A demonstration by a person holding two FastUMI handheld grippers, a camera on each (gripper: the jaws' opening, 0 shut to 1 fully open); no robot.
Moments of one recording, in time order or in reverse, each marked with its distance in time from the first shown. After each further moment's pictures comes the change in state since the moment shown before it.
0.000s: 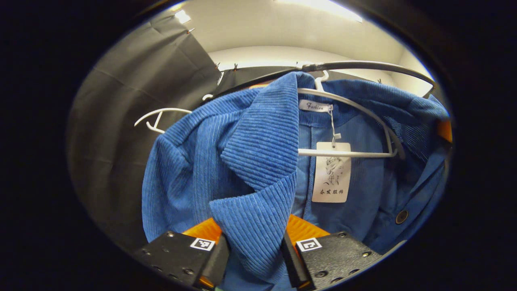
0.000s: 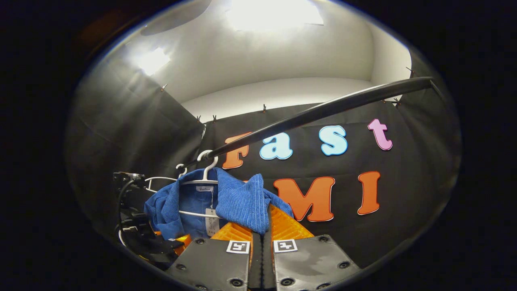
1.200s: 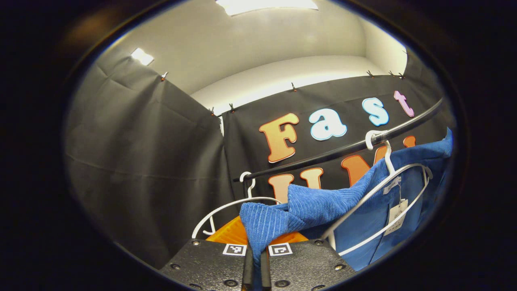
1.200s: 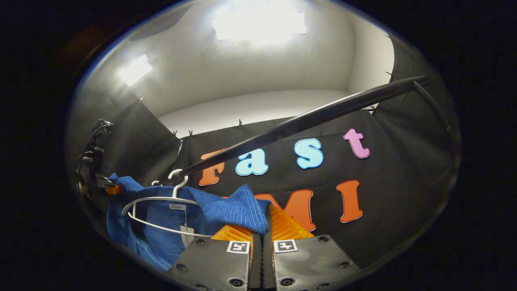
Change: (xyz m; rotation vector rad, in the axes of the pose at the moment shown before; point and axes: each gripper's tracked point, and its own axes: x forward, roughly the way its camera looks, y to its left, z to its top) left arm 0.054 0.134 0.204 0.331 -0.169 -0.007; right arm 0.010 -0.052 0.029 0.033 -0.111 -0.172
